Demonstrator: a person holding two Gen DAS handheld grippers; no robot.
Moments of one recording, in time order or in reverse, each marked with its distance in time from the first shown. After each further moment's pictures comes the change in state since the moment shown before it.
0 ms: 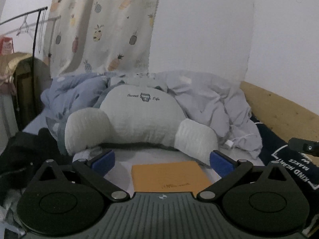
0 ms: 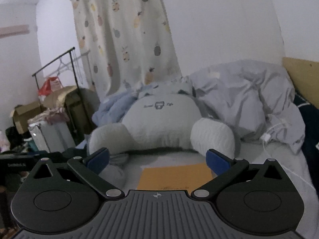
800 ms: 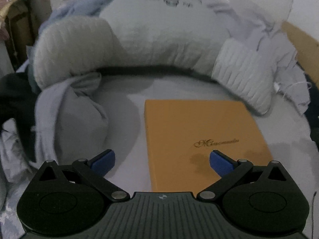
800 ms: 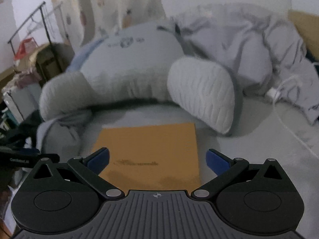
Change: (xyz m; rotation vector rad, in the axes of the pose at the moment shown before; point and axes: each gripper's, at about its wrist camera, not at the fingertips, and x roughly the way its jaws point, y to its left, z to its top) left arm 0.222 0.044 -0.074 -0.082 0.459 0.108; right arm 0.220 -0.100 -0.072 0.036 0.338 -0.034
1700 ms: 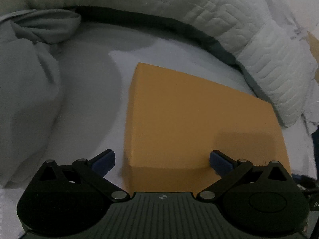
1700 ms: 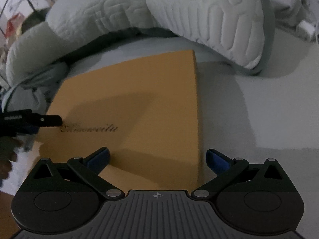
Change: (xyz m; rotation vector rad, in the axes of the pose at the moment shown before) left arm 0.134 0.020 -0.001 -0.211 0.153 -0.135; right arm 0.172 -0.058 -0.051 0.099 0.287 0.096
